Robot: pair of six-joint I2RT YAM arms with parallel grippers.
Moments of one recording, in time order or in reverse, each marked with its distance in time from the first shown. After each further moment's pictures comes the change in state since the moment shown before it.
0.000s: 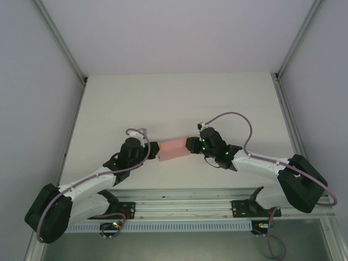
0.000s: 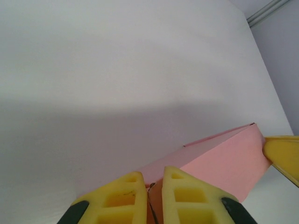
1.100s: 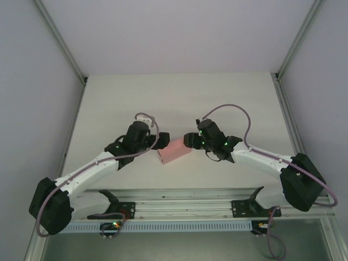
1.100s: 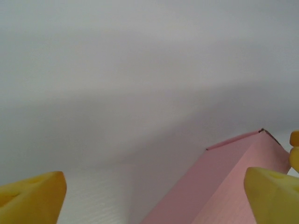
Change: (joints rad) left arm -0.003 0.076 0.379 -0.444 -0.119 0.277; right arm -0.037 0.016 0.182 -0.279 0.000 -0.114
